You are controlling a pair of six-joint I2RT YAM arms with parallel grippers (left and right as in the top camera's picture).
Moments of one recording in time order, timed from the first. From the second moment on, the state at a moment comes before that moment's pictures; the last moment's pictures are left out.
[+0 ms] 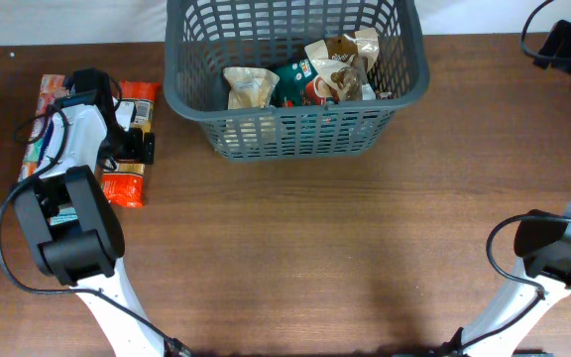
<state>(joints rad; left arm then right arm) 0.23 2.20 1.70 -0.89 -0.09 0.25 -0.37 2.14 2.61 -1.50 -0.01 0.16</state>
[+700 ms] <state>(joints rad) 0.23 2.24 1.71 -0.90 -0.09 0.25 -0.37 2.14 2.61 -1.50 -0.01 0.16</state>
